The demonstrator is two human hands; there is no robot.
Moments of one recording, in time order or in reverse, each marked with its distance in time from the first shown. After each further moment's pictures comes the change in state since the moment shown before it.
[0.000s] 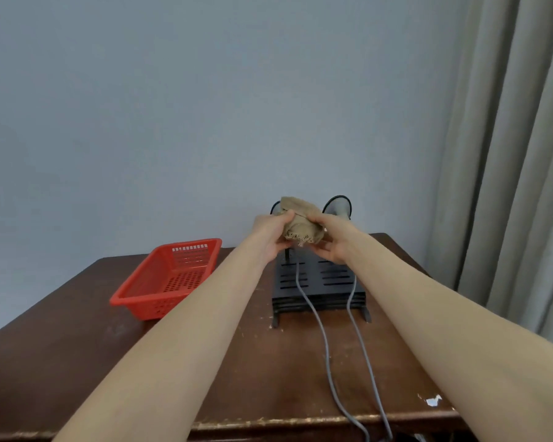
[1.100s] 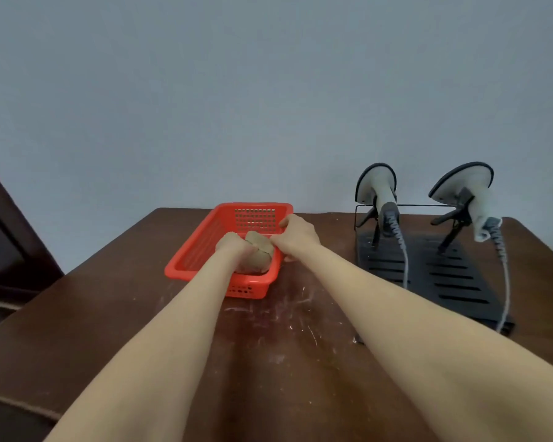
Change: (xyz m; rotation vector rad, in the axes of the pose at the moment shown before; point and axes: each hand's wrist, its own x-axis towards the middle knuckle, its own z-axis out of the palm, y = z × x) left_hand 0.096 -0.064 -0.218 0.893 0.474 -0.291; right_hand 0.113 0.114 0.184 -0.976 -0.174 -0.238
